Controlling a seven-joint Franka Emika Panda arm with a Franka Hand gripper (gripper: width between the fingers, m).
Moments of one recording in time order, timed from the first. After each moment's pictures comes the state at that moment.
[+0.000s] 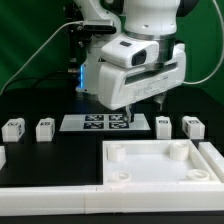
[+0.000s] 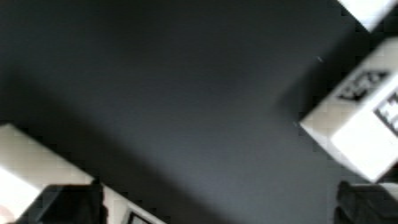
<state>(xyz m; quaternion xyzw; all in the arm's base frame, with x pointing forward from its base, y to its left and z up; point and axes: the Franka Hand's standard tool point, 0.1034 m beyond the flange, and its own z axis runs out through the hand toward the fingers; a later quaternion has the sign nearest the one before) 0.448 0.058 0.059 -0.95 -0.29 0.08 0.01</state>
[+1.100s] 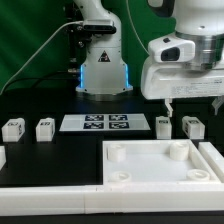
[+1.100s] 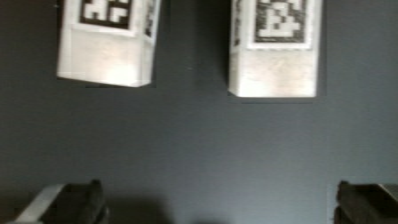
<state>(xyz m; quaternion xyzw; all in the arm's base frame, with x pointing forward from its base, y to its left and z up) 0.449 0.159 0.056 -1.00 -0.01 0.08 0.02</state>
